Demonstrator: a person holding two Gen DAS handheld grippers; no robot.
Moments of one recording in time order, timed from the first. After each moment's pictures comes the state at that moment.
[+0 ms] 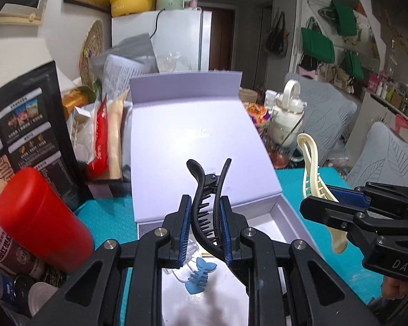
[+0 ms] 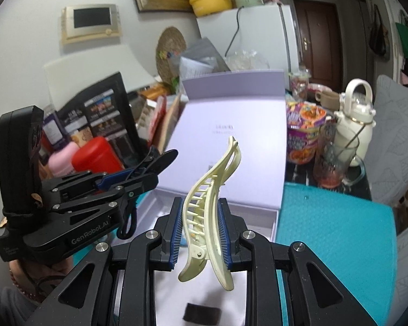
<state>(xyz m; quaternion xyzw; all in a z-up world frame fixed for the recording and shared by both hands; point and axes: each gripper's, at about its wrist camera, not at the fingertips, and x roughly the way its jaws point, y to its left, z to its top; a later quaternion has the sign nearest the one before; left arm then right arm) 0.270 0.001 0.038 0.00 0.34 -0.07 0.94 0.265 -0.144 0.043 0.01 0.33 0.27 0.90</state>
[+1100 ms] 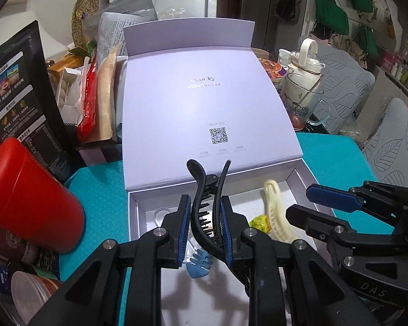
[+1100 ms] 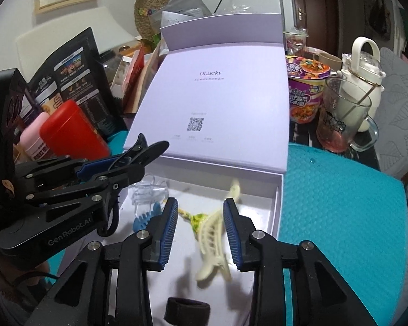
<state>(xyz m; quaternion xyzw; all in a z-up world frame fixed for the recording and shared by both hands) 0.294 -0.004 0.002 0.01 0.43 -0.05 0.90 0.292 -0.133 -0.008 -0.01 0.42 0.24 0.88</state>
